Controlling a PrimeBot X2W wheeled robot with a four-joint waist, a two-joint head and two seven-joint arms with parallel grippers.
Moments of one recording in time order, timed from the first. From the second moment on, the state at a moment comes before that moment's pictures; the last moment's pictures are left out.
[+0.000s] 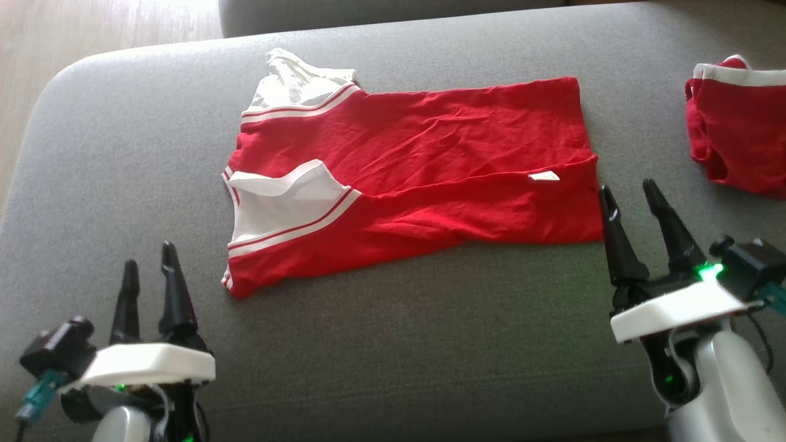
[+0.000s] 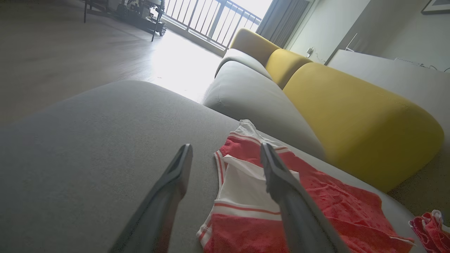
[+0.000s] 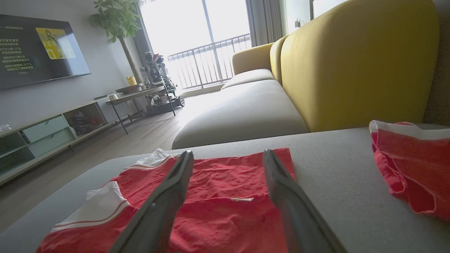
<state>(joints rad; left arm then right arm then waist) -0.02 0.06 -0.01 0.15 -0.54 0.00 -0.26 -0.19 -0.11 0.00 0.23 0.34 0.13 -0.25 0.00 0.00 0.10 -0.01</state>
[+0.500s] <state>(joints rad) -0.04 0.05 -0.08 0.43 -0.47 0.01 -0.26 -0.16 -0.07 -0.03 0.19 0.32 0.13 -0.24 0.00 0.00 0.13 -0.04</state>
